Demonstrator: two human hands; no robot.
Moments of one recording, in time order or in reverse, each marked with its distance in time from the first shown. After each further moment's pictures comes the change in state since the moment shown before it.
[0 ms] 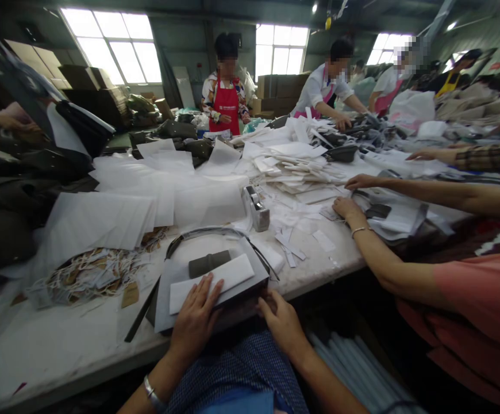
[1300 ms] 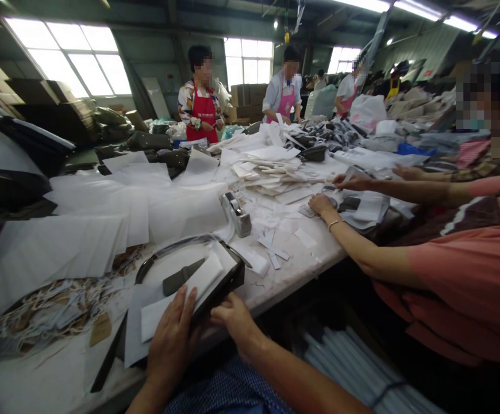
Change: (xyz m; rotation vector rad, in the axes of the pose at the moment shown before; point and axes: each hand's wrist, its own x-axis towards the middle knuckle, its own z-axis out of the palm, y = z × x) left_hand 0.002 -0.014 0.004 -0.019 0.079 -0.046; right_hand 0.020 -0.059 0.060 0.835 -0.167 0.193
